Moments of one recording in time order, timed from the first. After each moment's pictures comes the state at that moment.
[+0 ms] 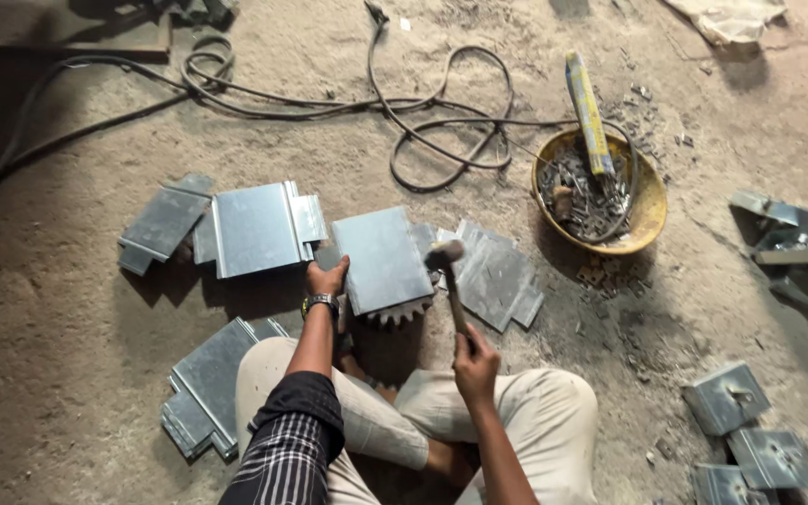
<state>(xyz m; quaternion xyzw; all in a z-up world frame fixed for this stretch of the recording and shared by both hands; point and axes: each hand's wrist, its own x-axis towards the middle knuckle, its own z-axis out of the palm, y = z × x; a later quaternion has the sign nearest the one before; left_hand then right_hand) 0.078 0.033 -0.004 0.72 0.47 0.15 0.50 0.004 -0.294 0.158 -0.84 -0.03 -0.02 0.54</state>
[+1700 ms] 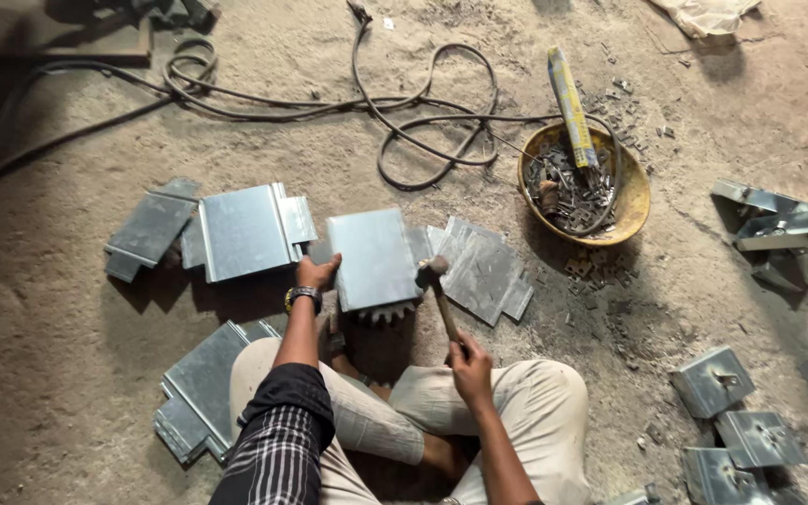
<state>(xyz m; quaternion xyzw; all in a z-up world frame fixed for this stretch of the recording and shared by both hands) 0.085 0.049 0.007 0.76 0.39 0.07 0.51 -0.007 -0.325 0.122 -0.86 0.01 0.09 0.50</state>
